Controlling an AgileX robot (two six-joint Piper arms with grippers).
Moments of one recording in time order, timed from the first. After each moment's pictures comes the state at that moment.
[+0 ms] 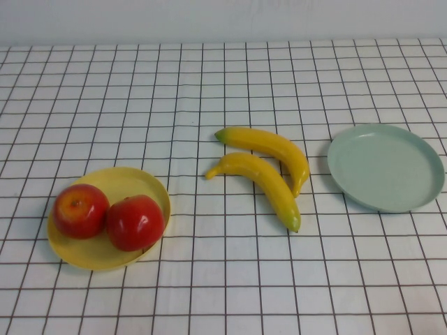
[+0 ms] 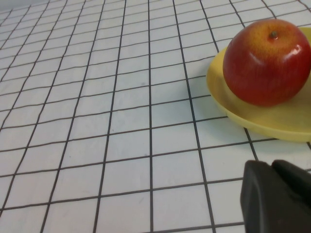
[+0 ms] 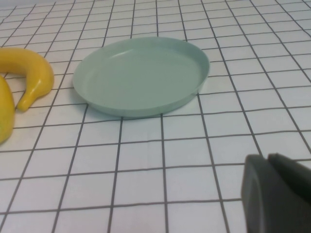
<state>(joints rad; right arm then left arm) -0.02 -0.01 0.03 0.15 0.35 -0.03 -0.01 -0.01 0.02 0.00 0.38 0.20</state>
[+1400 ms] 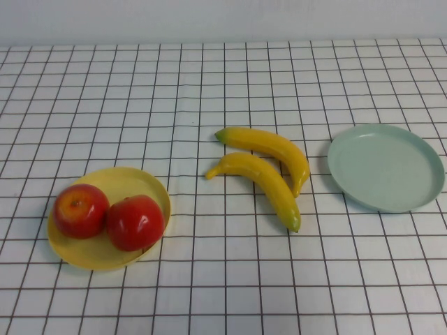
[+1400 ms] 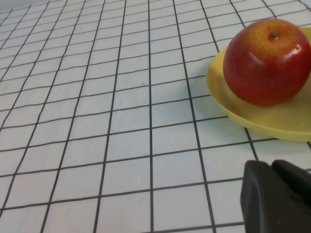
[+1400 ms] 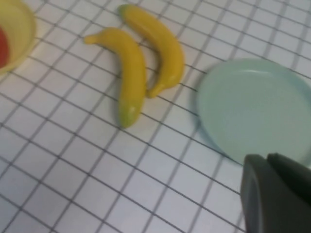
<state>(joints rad) 0.01 0.81 -0.88 0.48 0.91 -0.65 -0.01 -0.01 0.02 0.00 0.38 0.20</state>
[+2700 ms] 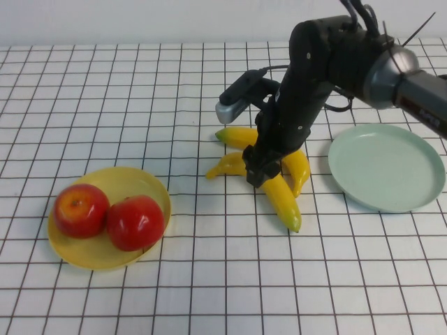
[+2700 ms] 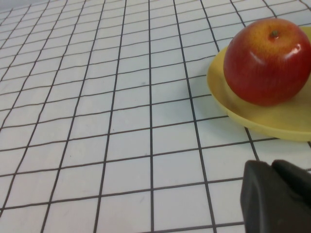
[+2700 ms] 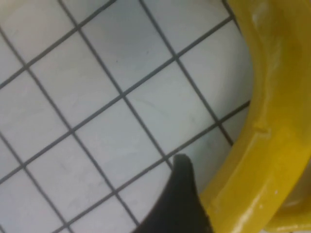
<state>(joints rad) 0.52 2.17 -1.97 0.15 1.19 -0.47 -0.01 -0.01 0.02 0.00 0.38 0.20</state>
